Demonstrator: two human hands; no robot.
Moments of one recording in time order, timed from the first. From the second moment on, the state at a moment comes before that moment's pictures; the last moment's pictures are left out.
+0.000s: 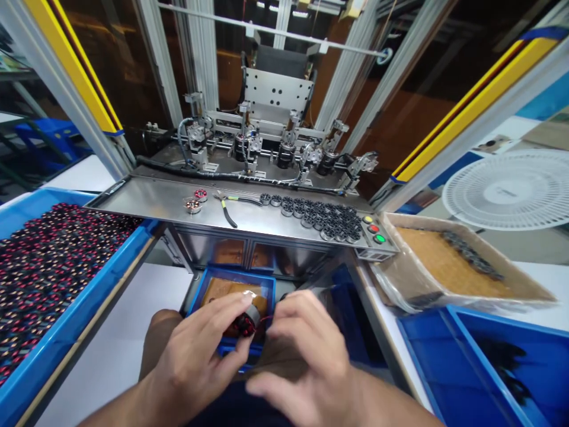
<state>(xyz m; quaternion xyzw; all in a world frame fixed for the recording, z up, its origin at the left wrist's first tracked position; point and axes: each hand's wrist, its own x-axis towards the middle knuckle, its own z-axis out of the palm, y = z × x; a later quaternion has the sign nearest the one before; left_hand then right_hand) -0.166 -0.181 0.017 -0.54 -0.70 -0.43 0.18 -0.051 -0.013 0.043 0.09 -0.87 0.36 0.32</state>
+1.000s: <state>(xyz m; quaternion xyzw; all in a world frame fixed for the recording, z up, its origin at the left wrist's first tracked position) -0.185 -0.233 0.010 -0.39 -0.64 -0.65 -0.12 -0.109 0.003 0.078 0.28 -0.91 0.27 0.17</state>
